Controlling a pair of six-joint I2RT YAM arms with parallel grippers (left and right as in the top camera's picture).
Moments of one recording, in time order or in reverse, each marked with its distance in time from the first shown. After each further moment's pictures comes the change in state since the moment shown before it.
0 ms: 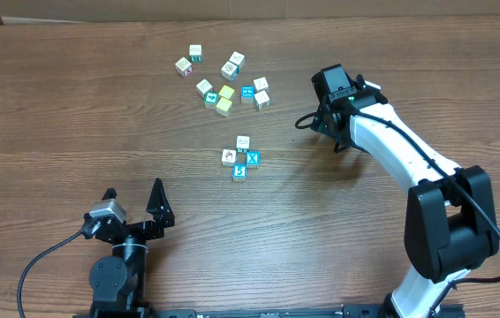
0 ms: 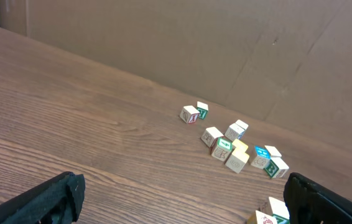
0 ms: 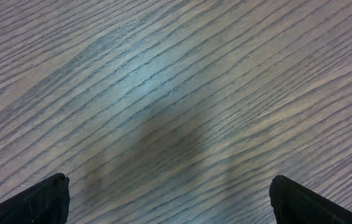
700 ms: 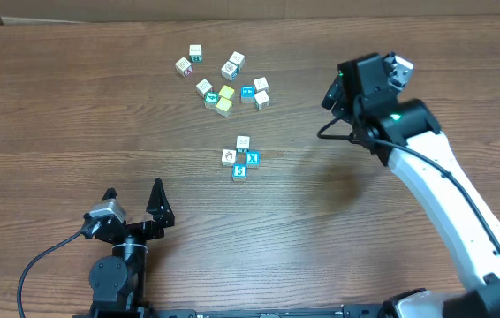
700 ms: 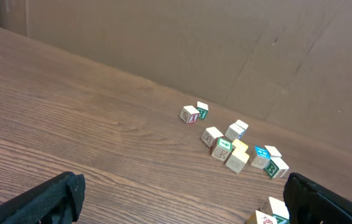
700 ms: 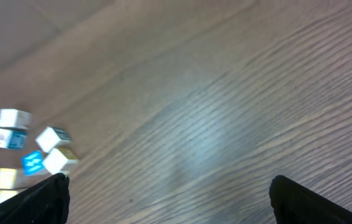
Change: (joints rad) left arm 0.000 0.000 0.000 0.000 0.000 0.000; right arm 0.019 -0.366 0.000 0.000 0.000 0.000
